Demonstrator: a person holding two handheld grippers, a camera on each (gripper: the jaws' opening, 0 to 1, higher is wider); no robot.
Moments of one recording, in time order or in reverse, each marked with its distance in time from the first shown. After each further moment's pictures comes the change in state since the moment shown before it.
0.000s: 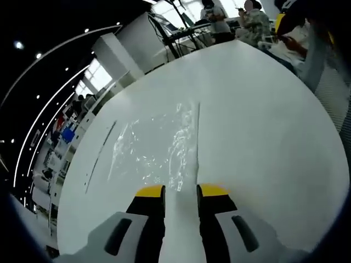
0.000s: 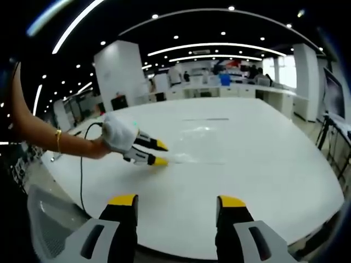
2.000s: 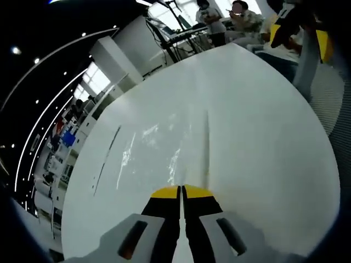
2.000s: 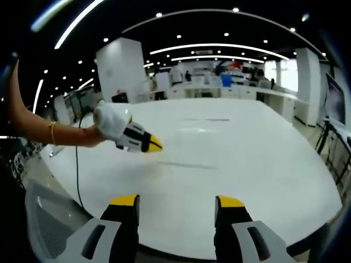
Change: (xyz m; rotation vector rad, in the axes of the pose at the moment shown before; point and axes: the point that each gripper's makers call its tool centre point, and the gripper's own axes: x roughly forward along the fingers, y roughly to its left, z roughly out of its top) left arm -0.029 0.005 0.011 0.019 -0.006 -0.018; right arm 0.000 0.002 -0.002 -0.033 0.009 -0.007
